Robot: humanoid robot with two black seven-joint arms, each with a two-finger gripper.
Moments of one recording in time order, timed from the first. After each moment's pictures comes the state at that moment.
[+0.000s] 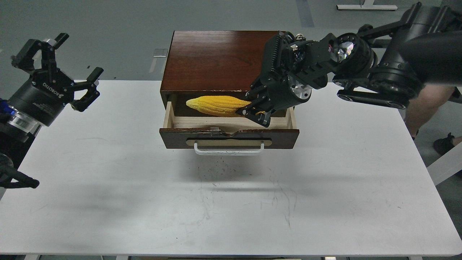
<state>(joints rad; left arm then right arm) -0.42 0.82 -0.88 -1.23 0.18 -0.49 -0.49 1.86 -0.17 -0.84 1.11 -1.39 -0.09 0.49</state>
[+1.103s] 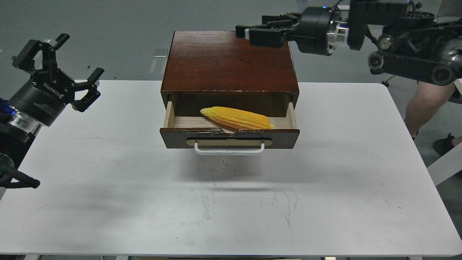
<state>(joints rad) -0.42 0.81 -0.88 -1.22 0.18 -0.49 -0.49 1.67 -0.57 -0.45 1.15 -0.65 -0.10 0.49</state>
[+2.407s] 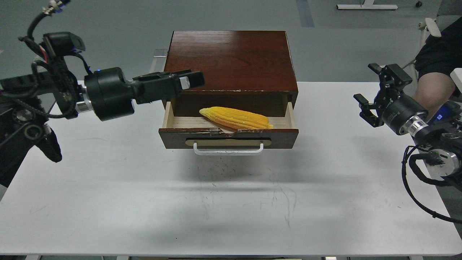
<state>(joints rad) -0.66 0.69 -0.94 -1.65 1.59 -0.49 -0.49 0.78 -0.73 0.21 0.99 -0.04 0.21 0.49</state>
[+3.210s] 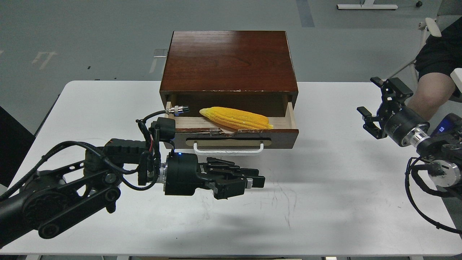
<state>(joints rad) -0.55 0.50 -0.63 -1.63 1.58 -0.48 -0.44 0.73 -0.73 0.21 0.98 -0.04 0.21 0.49</state>
